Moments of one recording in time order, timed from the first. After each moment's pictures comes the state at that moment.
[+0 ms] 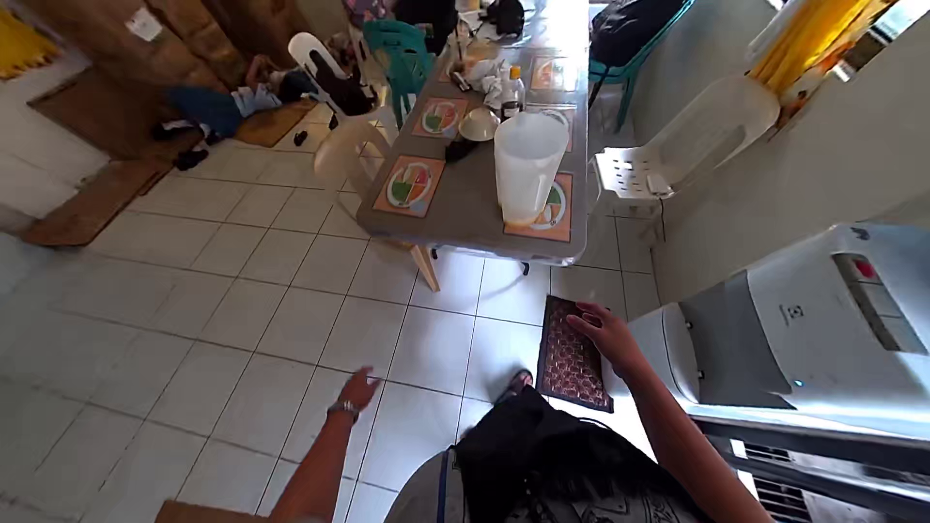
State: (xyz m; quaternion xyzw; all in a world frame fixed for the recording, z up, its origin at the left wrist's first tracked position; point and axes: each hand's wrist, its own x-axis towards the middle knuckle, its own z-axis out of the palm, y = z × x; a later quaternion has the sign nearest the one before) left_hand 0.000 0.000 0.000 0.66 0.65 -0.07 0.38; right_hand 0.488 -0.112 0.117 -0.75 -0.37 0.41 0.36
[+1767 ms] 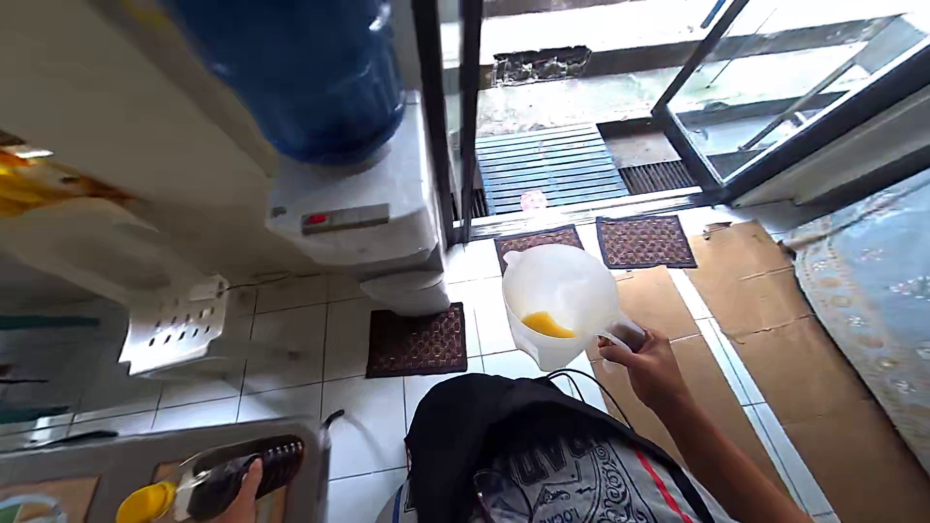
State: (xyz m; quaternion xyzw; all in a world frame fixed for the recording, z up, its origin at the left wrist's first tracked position) left_hand 0.562 0.160 0.116 0.91 0.16 0.12 0.37; right_hand 0.375 -0.349 0.137 -0.64 0.37 -0.23 0.64
